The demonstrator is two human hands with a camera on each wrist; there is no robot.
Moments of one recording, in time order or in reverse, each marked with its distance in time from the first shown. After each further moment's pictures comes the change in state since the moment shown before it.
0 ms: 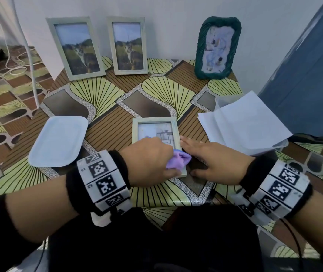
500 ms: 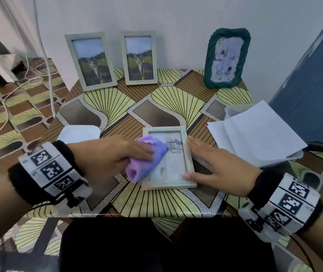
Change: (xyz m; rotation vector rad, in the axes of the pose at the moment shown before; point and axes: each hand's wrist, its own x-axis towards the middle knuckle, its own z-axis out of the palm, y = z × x) left_hand -0.054 -0.095 -0.017 -0.315 0.012 0.214; right_hand 0.006 -0.004 0.003 0.096 0.105 0.038
